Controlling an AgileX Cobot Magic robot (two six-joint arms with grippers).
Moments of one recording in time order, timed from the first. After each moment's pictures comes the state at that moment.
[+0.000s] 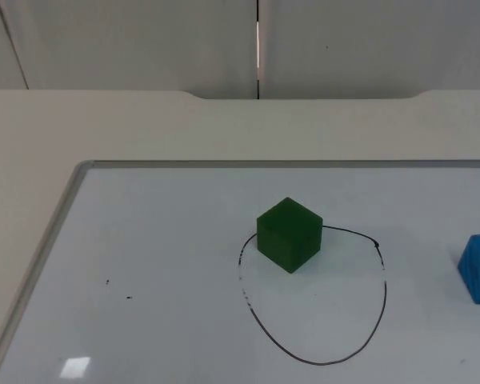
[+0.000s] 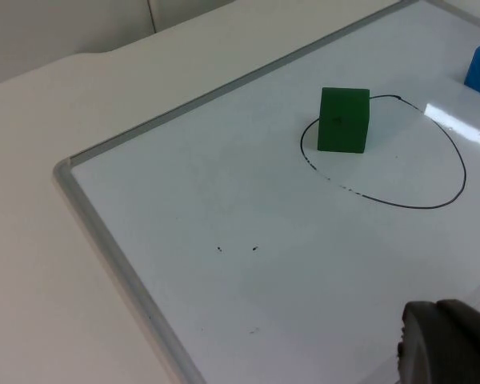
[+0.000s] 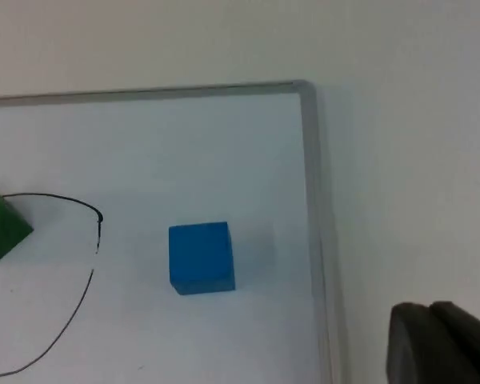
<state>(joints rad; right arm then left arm) 0.00 0.65 -0.83 -0.01 1.02 0.09 -0.61 0.00 -0.50 0.01 1.08 0.02</state>
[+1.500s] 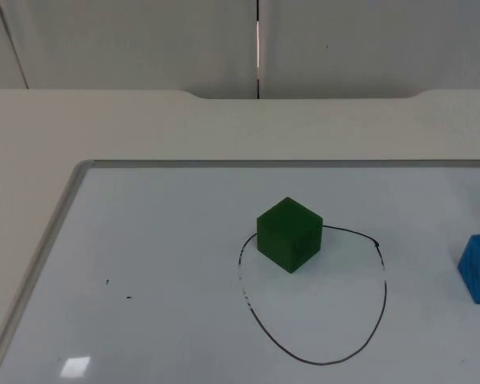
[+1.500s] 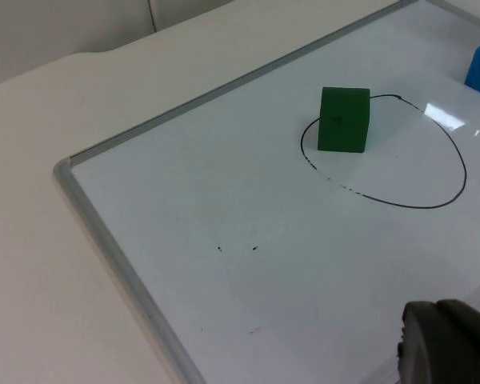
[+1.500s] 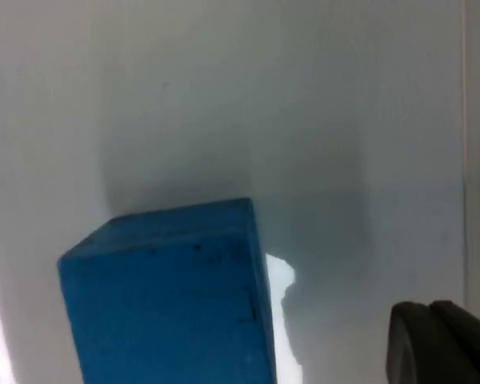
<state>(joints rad) 0.08 1.71 -0.85 -0.02 0.58 0.24 -0.61 0.00 -0.50 0.01 1.08 0.02</state>
